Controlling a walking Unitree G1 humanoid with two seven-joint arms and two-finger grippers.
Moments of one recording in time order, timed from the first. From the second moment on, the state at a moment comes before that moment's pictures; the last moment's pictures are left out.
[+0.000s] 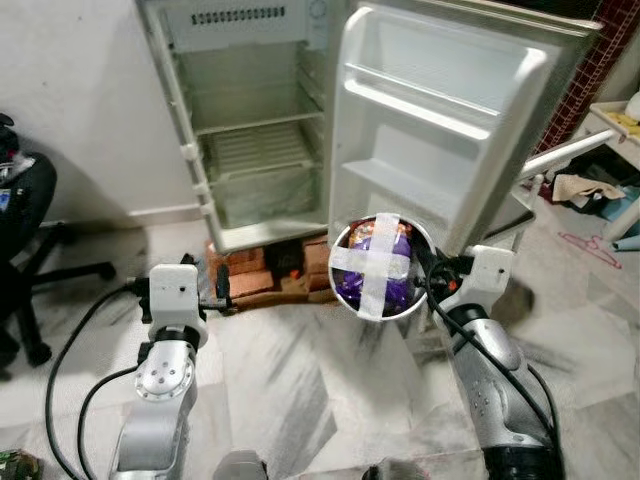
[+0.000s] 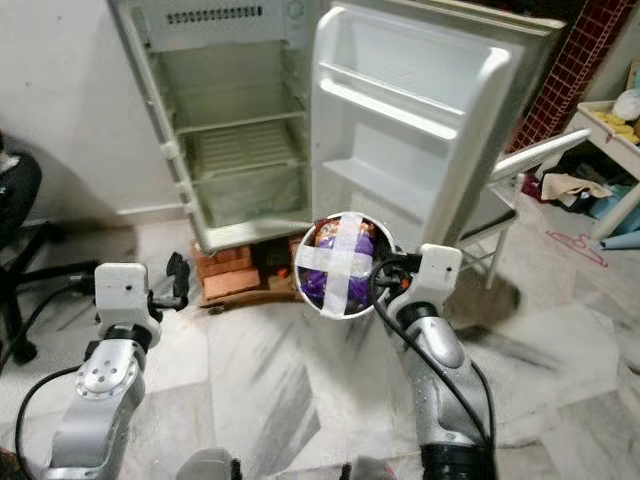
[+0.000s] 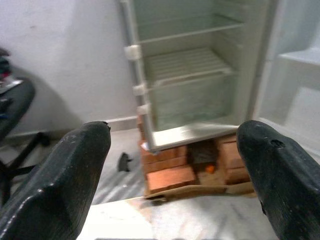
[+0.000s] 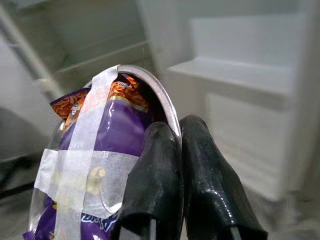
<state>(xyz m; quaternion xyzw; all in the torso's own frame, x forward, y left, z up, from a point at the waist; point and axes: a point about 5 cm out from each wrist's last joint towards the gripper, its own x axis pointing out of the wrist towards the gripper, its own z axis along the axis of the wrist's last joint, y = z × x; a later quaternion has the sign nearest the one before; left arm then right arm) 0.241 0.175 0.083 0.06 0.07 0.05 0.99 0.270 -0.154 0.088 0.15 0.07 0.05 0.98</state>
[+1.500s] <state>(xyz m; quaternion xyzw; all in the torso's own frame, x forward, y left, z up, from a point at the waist) 0.243 0.174 0.078 0.06 0.08 0.02 0.99 0.285 -0.135 0.098 0.15 0.05 0.07 0.98</state>
